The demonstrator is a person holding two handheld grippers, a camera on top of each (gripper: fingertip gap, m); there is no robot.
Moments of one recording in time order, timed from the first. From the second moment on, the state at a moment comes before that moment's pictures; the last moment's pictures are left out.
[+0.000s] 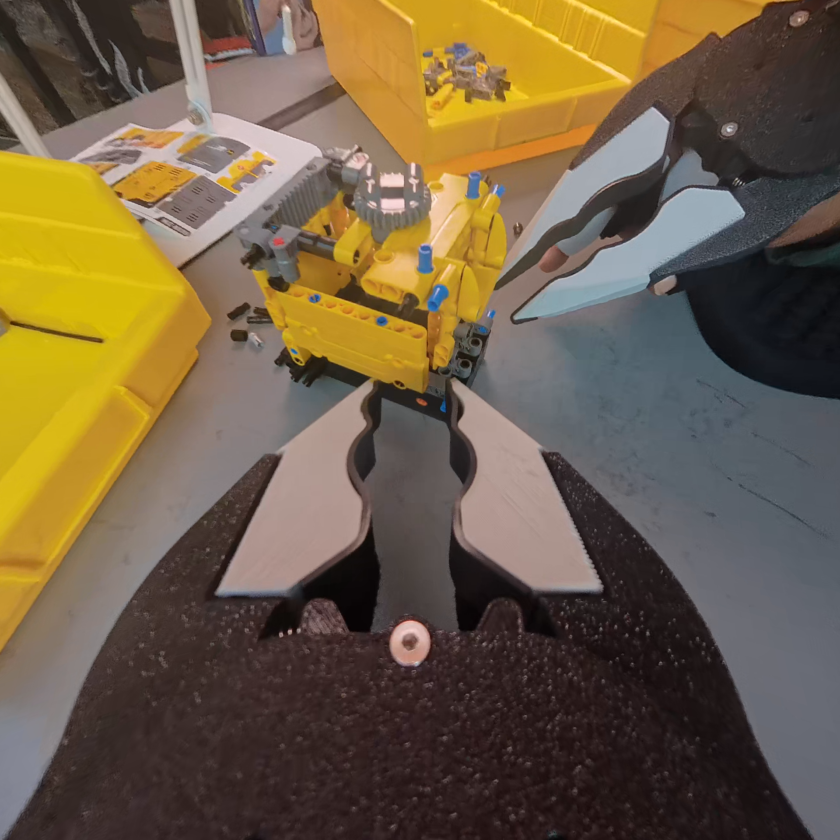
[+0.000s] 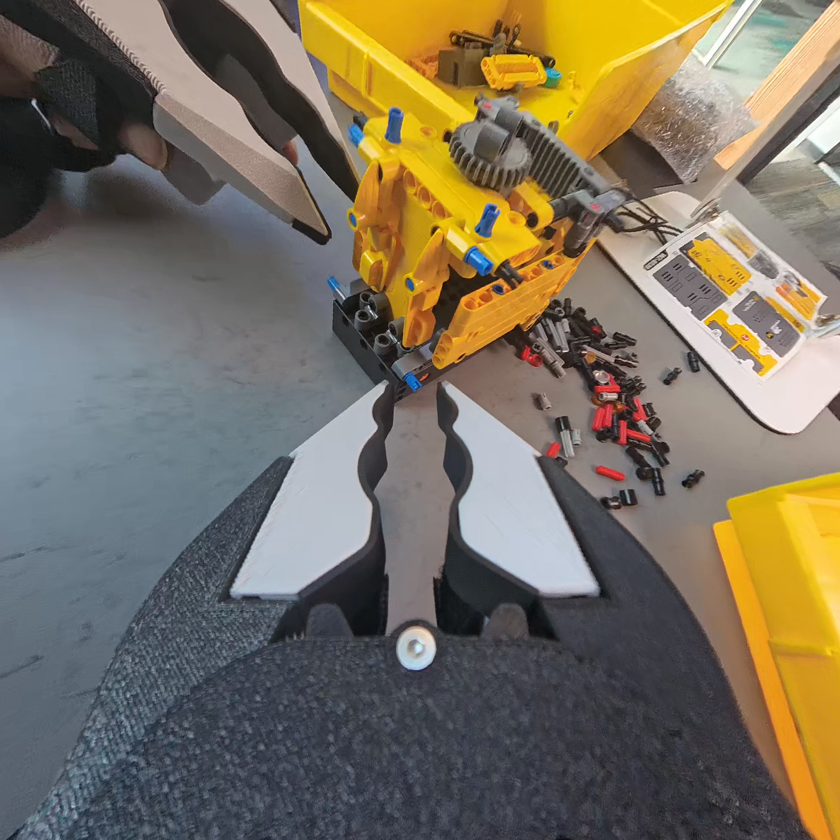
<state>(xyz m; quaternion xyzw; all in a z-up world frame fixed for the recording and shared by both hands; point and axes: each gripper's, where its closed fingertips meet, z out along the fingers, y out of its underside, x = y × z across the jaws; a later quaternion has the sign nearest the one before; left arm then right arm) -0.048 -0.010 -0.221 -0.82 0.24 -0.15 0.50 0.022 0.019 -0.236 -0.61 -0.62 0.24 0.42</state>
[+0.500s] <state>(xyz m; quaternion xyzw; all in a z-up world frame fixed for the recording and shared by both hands) -0.077 -0.146 -0.157 -0.77 0.04 -0.03 0.64 0.164 -0.030 -0.154 -0.67 -0.42 0.22 0.57</state>
